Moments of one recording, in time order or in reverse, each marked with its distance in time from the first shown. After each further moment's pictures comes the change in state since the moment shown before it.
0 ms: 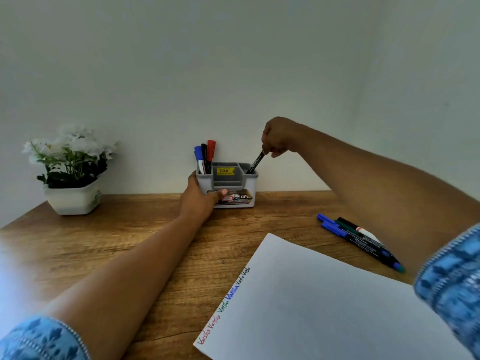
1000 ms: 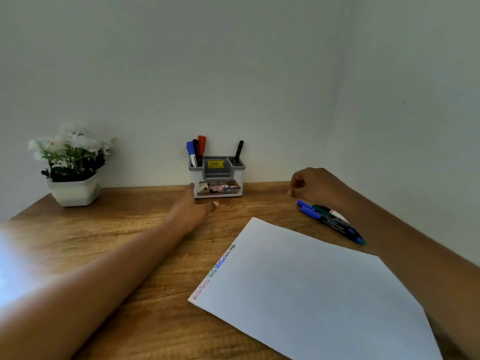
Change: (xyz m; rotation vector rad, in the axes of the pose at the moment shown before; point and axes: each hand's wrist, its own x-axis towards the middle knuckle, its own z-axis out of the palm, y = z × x) left_hand -0.062 0.013 -0.024 0.127 -0.255 -0.120; right_hand -0.133 0.105 0.005 -0.342 0.017 -0.044
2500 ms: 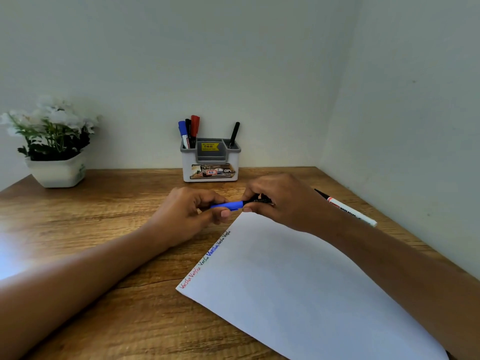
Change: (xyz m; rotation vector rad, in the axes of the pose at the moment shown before) left_hand -0.062 0.007 -0.007 0.245 -0.128 0.605; right_hand -0.049 -0.043 0.030 0.114 0.162 -0.752
